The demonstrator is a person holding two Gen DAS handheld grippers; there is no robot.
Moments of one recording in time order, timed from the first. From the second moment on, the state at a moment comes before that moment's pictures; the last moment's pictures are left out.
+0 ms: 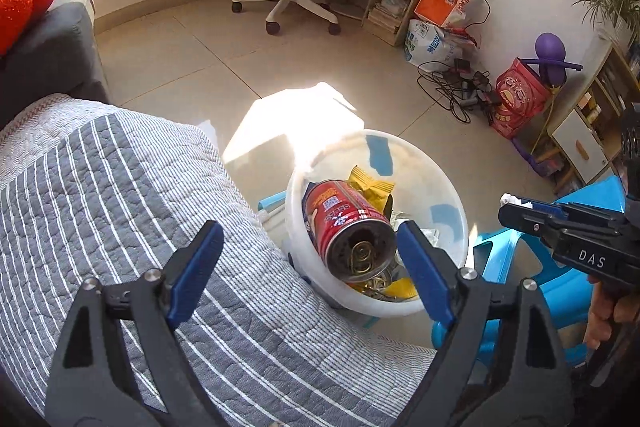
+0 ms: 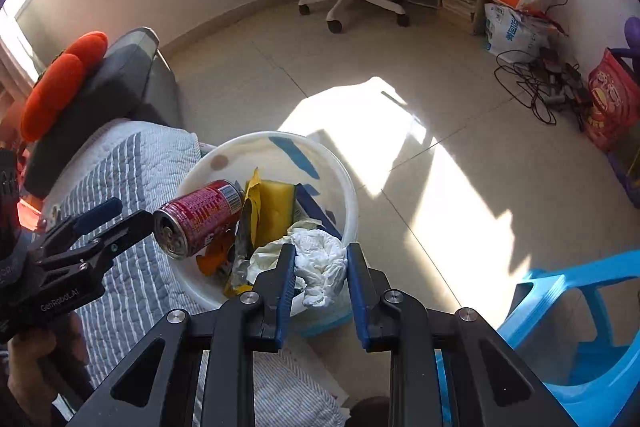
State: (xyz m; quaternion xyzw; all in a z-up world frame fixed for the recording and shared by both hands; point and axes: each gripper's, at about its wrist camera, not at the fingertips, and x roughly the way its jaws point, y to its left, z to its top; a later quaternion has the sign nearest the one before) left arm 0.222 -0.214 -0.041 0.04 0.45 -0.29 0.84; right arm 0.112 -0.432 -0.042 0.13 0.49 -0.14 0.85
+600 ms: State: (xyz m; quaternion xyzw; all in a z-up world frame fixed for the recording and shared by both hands) left arm 0.197 -0.104 -0.030 0.03 0.50 -0.20 0.84; right arm 0.140 -0.408 -0.039 0.13 0.49 -0.14 0.85
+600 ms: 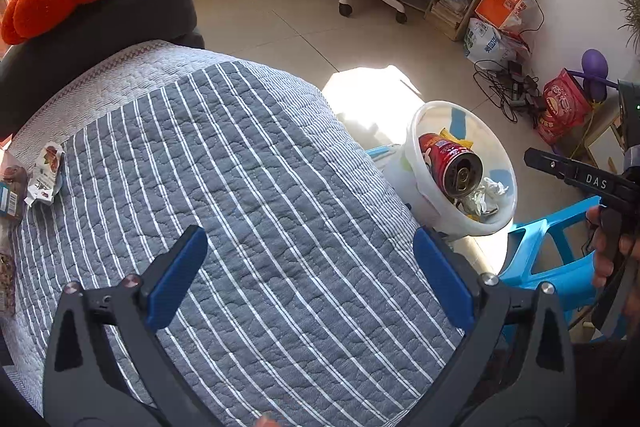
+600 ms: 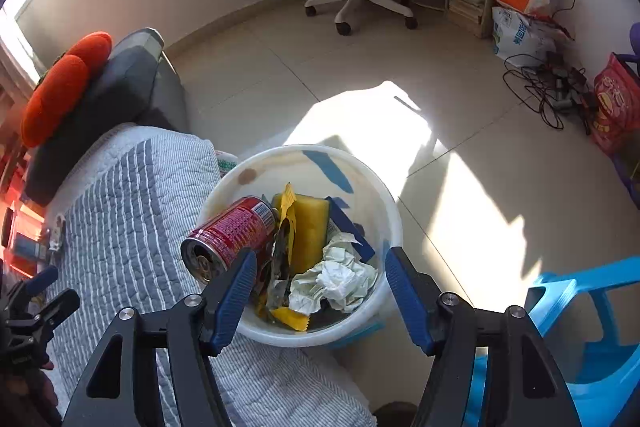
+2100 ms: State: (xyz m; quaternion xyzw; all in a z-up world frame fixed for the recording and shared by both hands) left arm 0.277 0.182 -0.109 -0.31 0.47 0.05 0.82; right arm 0.218 -0.262 -0.071 0.05 0.53 -0.06 0.84
